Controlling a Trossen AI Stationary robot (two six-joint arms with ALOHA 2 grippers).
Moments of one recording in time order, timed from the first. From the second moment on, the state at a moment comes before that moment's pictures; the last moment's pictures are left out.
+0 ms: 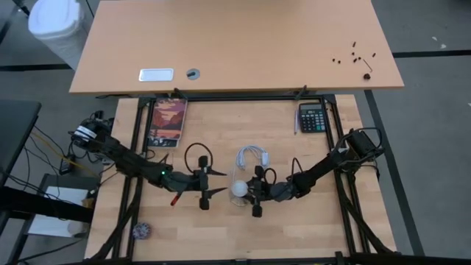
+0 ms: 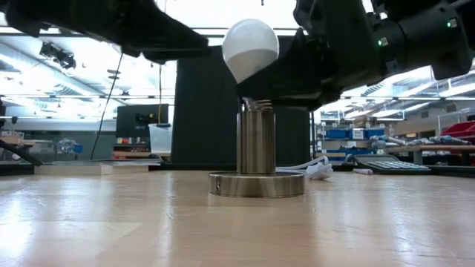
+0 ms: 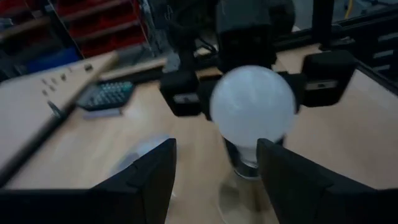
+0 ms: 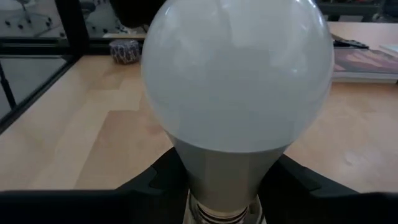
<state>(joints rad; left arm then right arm) -0.43 1.43 0.58 0.60 -0.52 0.08 0.42 1.88 0.75 0.83 0.52 0.12</state>
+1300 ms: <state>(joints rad) -0.24 1.70 0.40 1.03 -0.49 -0.03 0.12 1.88 0.75 0.77 0.34 0.06</state>
